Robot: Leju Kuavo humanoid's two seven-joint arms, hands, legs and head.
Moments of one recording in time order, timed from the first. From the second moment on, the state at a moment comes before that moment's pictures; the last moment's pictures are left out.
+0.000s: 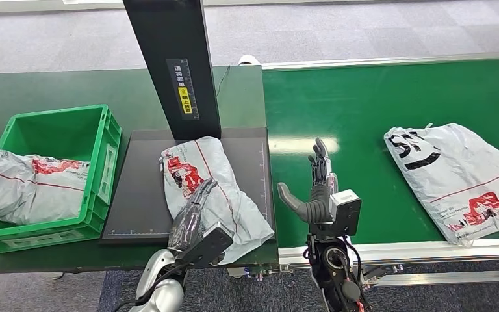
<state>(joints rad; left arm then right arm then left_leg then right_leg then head) -0.19 -0.15 -0.34 -1.05 -0.82 0.24 -0.13 -0.22 0.19 0.21 -1.09 -0.01 -0.07 -0.66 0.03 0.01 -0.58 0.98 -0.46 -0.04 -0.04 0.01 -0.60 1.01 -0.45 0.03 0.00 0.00</state>
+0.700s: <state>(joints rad) -0.23 -0.16 -0.36 -0.95 -0.92 0.15 -0.10 -0.21 0.19 0.20 -1.10 -0.01 -0.07 -0.66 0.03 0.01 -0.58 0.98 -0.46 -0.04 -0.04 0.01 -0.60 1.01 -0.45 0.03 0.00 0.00</state>
